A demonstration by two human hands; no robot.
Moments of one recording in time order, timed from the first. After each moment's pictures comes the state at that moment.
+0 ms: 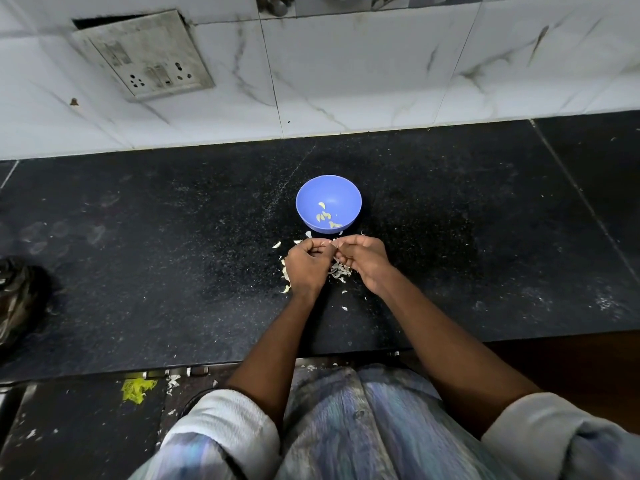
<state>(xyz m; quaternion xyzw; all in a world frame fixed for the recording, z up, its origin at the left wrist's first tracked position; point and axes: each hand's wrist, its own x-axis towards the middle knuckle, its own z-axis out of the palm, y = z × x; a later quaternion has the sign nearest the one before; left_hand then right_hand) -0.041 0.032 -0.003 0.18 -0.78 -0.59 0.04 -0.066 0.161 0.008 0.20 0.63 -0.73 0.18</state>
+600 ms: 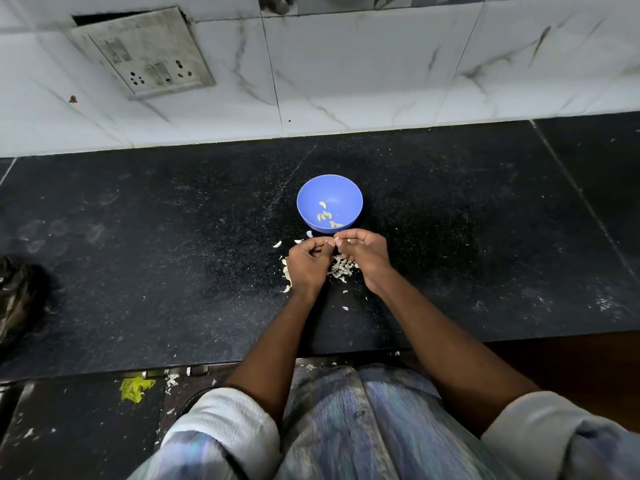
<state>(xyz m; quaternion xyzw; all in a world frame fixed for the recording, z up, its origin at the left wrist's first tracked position) -0.044 0.028 -0.009 0.16 -0.76 -0.63 0.03 -0.064 0.161 0.013 0.15 0.67 -0.71 0.12</state>
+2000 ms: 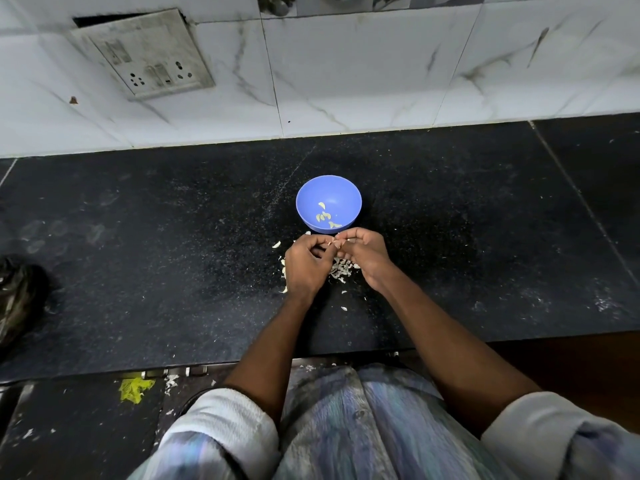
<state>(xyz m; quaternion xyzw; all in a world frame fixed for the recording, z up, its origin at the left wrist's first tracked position) -0.040 0.023 0.002 0.07 -0.84 -0.53 0.10 -0.070 0.163 0.013 0.15 0.66 -0.72 0.15</state>
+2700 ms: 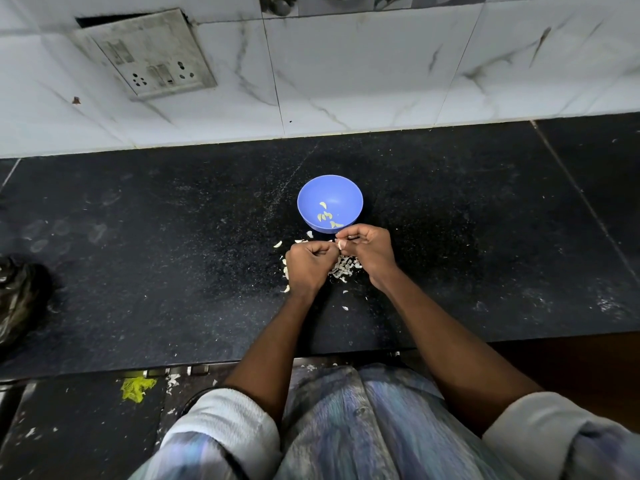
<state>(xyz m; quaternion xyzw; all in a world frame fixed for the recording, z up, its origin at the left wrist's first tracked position) -0.040 0.024 -0.002 0.11 -0.80 -0.58 0.03 -0.067 0.169 0.015 0.08 0.70 -0.70 0.08</state>
